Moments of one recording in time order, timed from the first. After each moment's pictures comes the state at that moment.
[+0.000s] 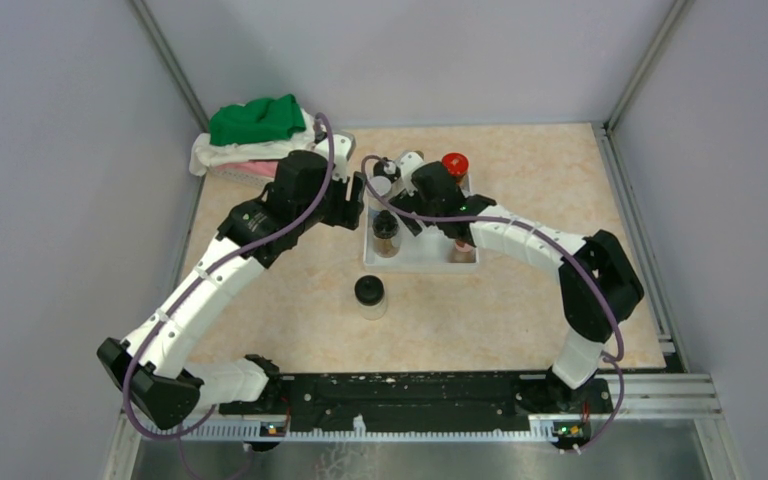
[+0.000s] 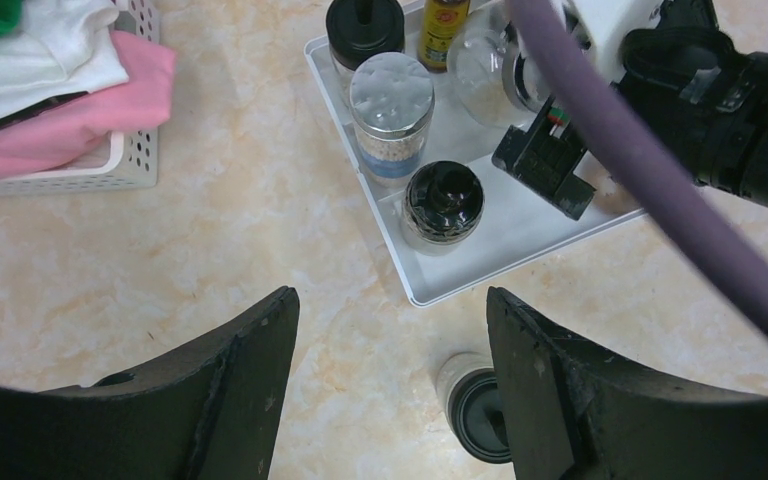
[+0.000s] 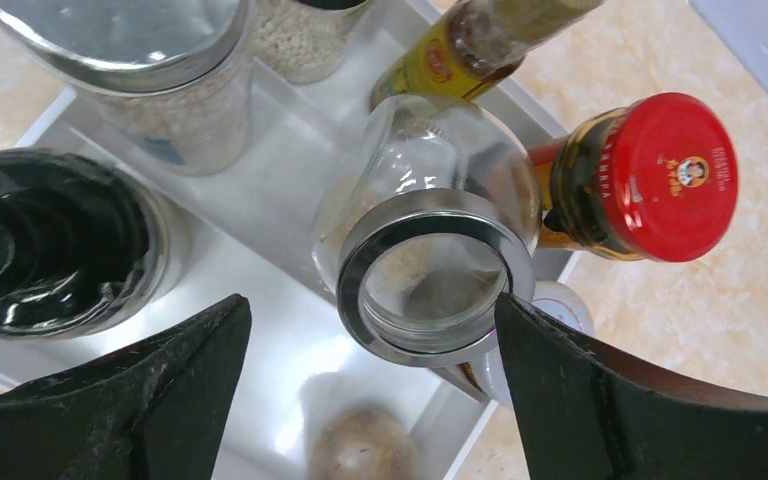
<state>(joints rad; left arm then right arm) -0.62 1.22 1.37 -0.69 -0.17 -0.13 0.72 1.74 1.28 -0.22 0.29 -0.19</state>
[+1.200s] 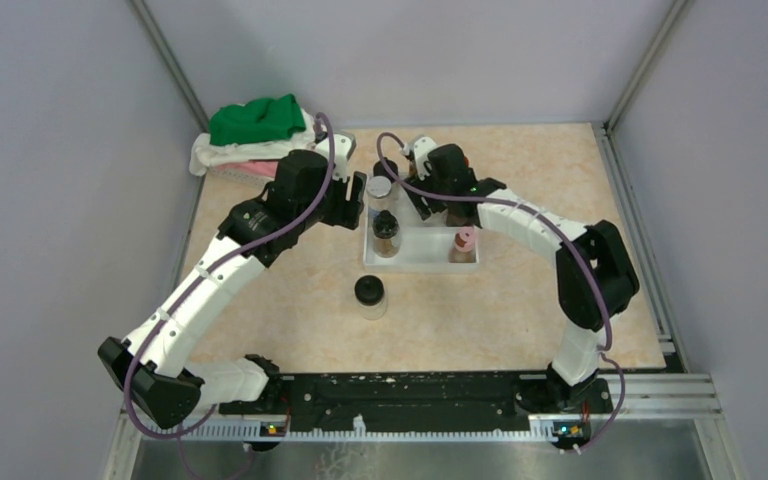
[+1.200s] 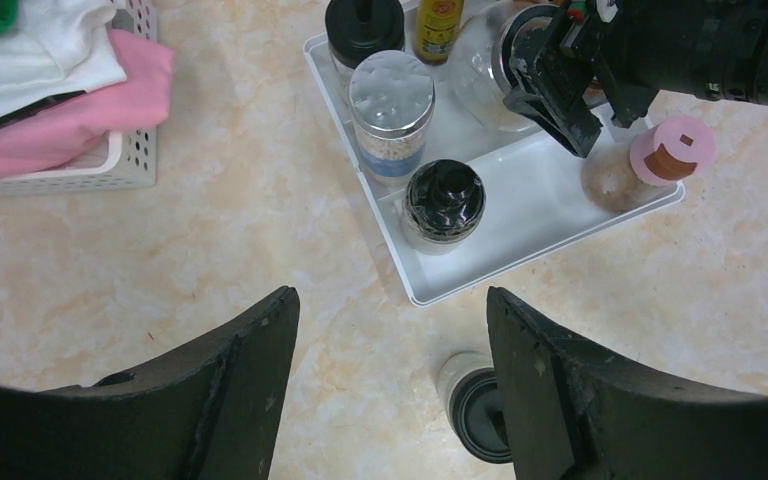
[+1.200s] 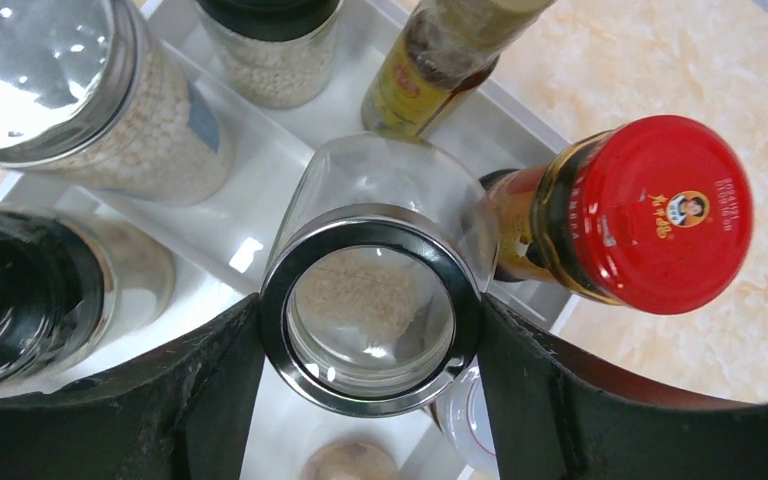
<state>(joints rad) -0.61 1.22 1.37 -0.69 -0.17 -0.12 0.60 1.80 1.37 -0.22 0.14 -0.16</state>
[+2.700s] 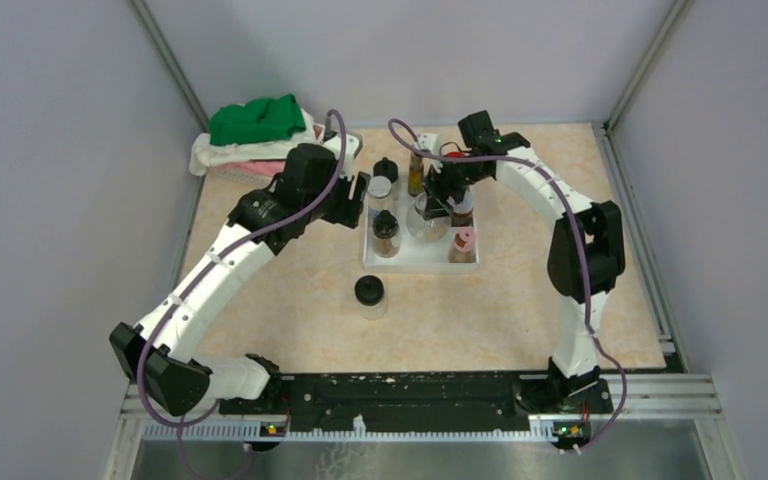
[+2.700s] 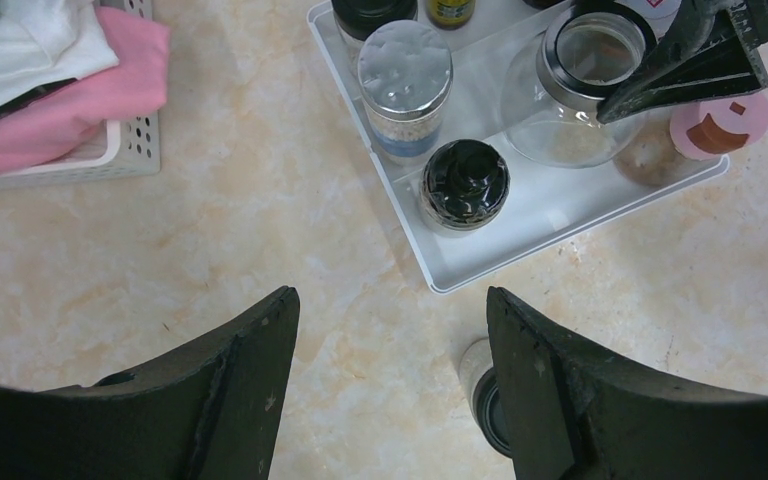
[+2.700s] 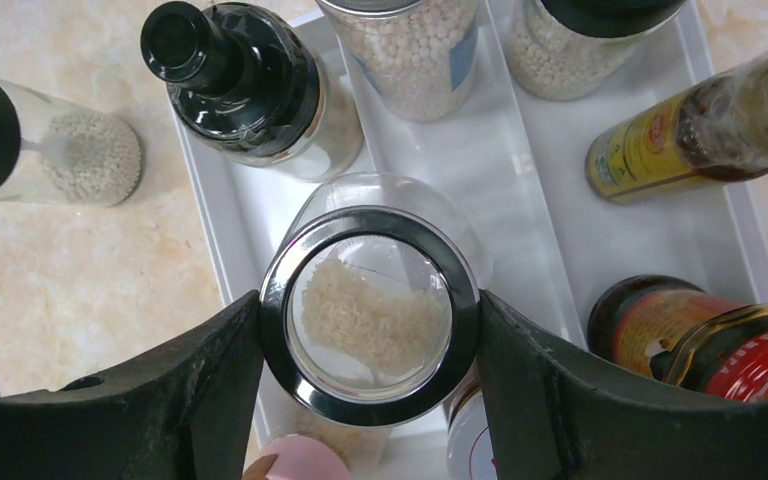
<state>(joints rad) -0.58 1.29 1.41 -0.73 -0.14 -0.07 0.39 1.99 1.76 -0.84 -0.68 -0.66</state>
